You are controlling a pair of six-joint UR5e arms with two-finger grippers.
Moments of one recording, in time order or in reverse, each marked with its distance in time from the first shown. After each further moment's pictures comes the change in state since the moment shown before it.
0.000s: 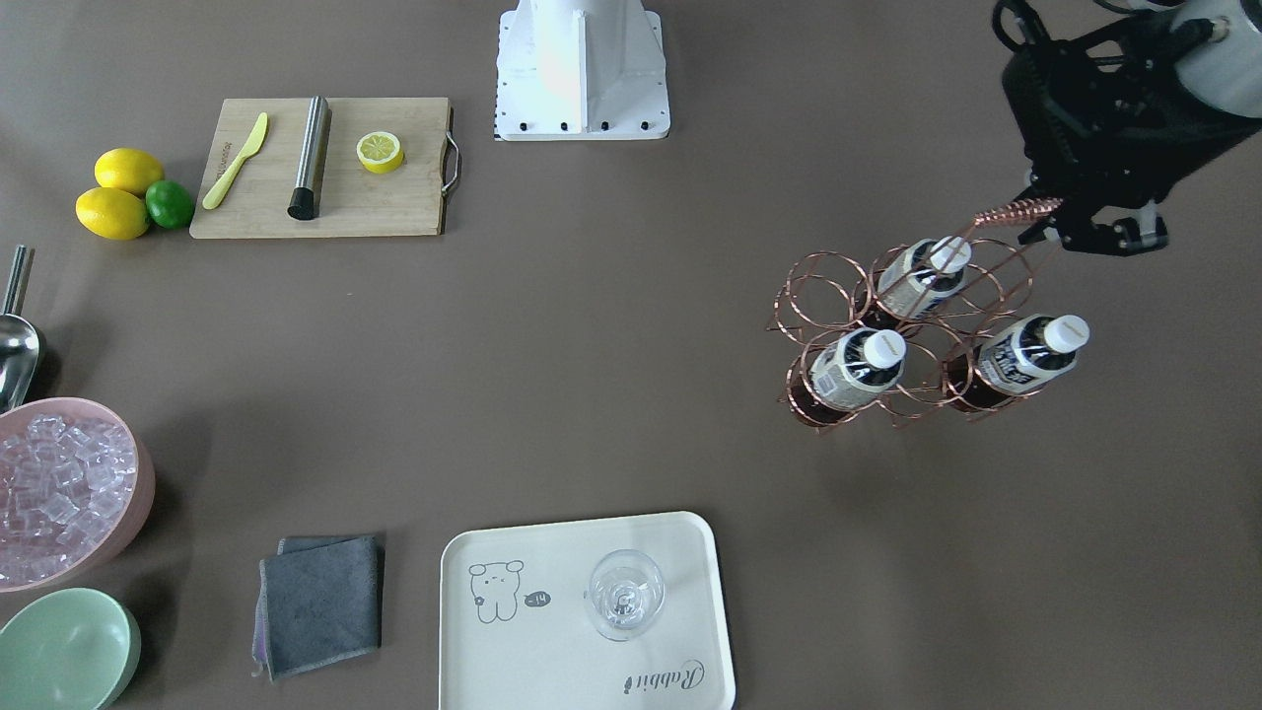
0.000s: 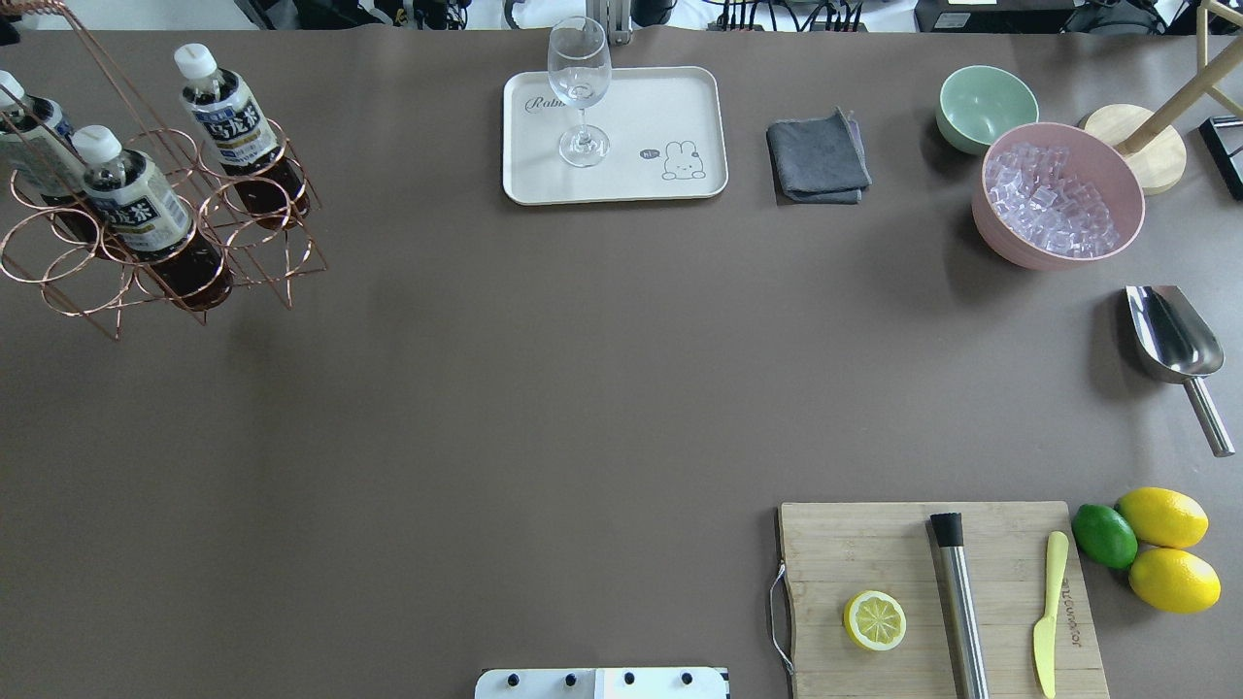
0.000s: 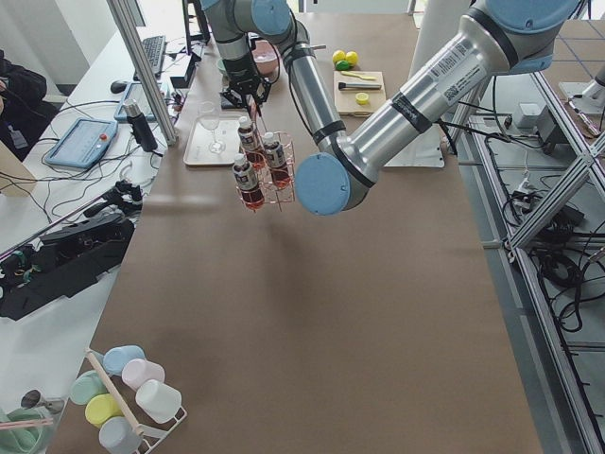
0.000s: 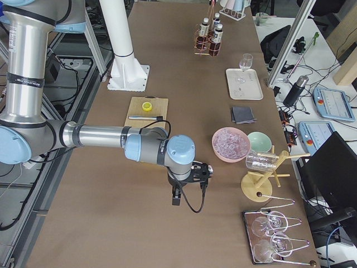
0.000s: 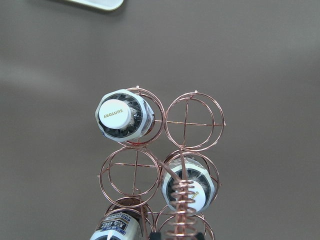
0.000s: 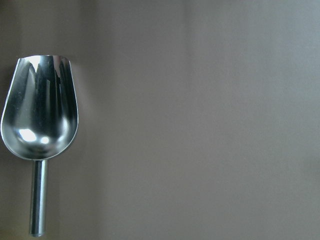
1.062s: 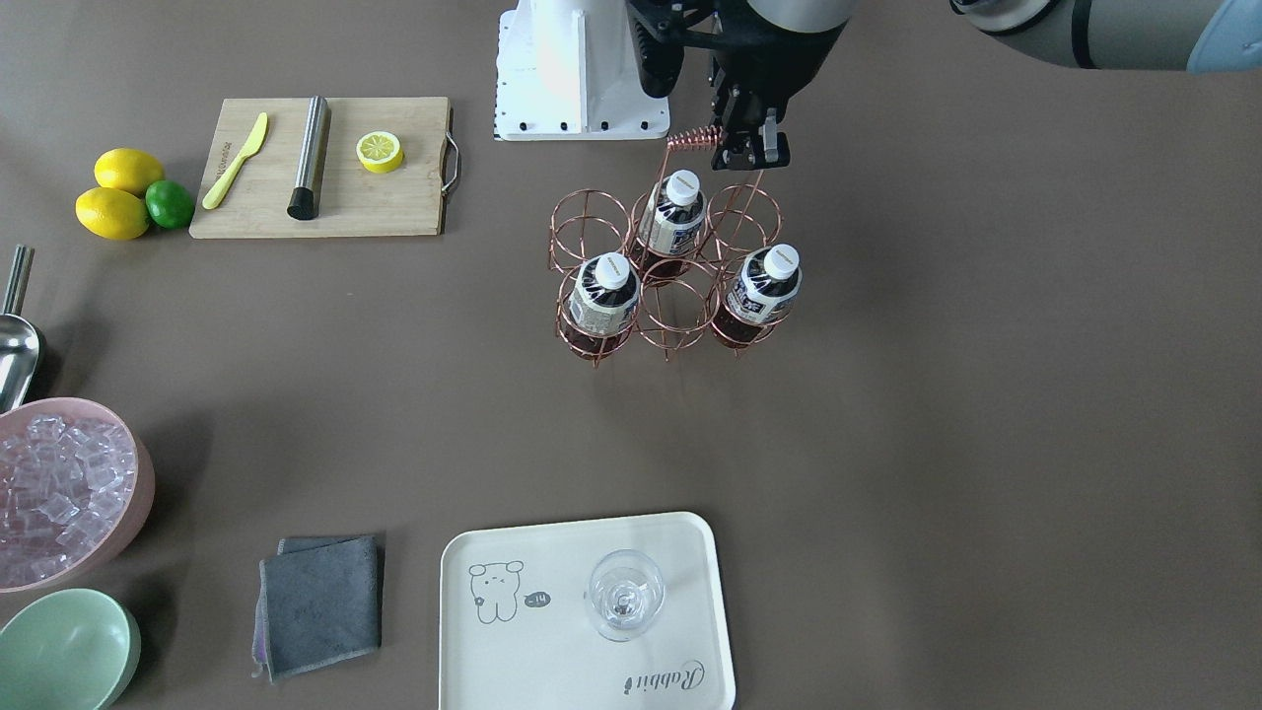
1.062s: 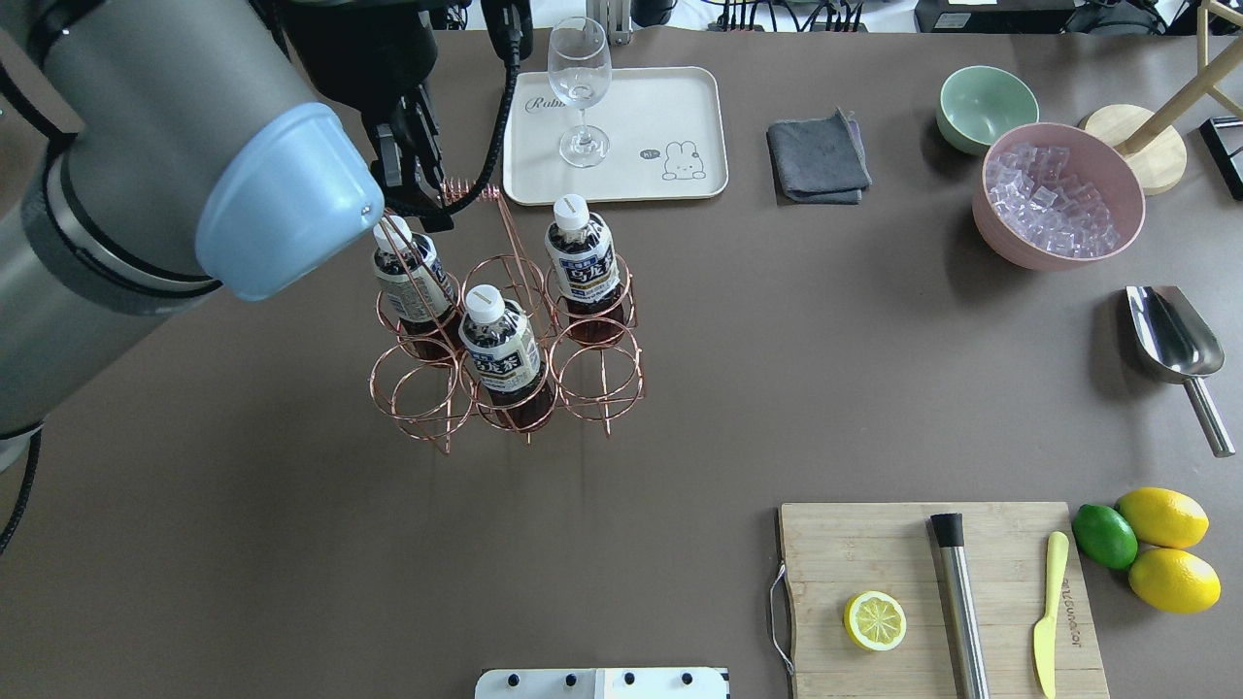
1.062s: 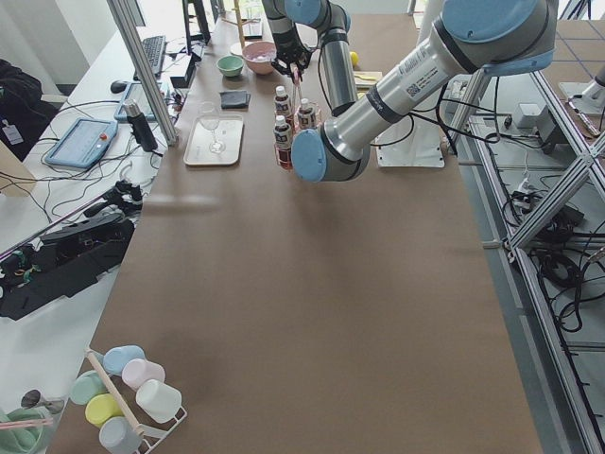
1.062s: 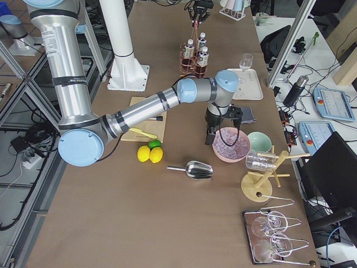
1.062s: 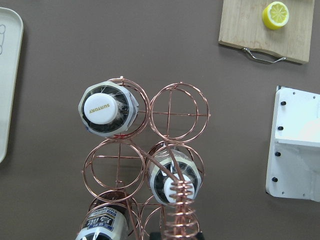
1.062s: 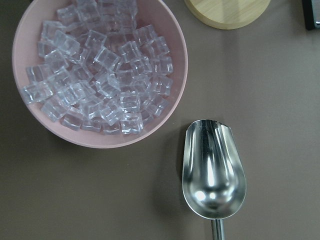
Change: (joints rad) left arm 0.318 -0.173 0.007 -0.156 0.010 -0.454; right arm -0.304 0.357 0.099 -0.271 -0.011 0.414
